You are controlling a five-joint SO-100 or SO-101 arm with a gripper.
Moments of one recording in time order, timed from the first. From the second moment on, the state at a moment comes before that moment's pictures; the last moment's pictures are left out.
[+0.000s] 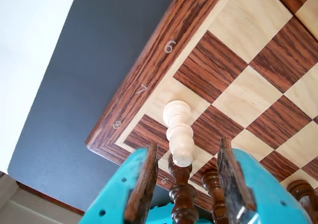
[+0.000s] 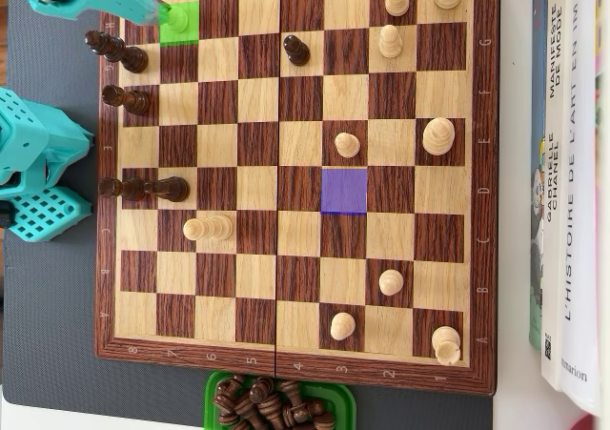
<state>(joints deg) -47.5 117.5 117.6 75.6 102.1</state>
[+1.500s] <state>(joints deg) 3.3 169.9 140.9 33.4 92.1</state>
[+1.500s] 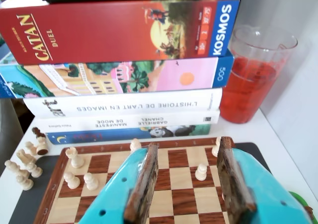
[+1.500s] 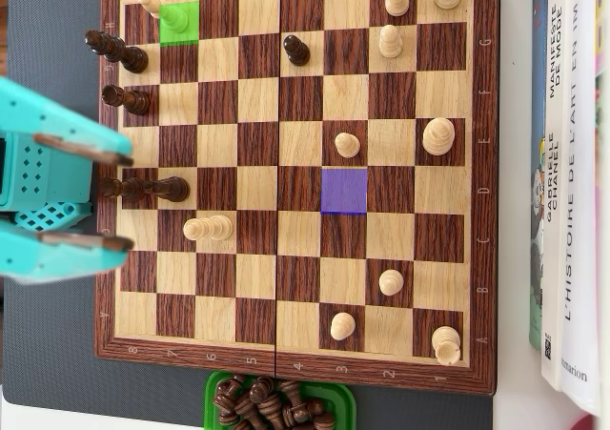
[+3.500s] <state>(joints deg) -0.9 192.4 179.8 -87.2 91.8</state>
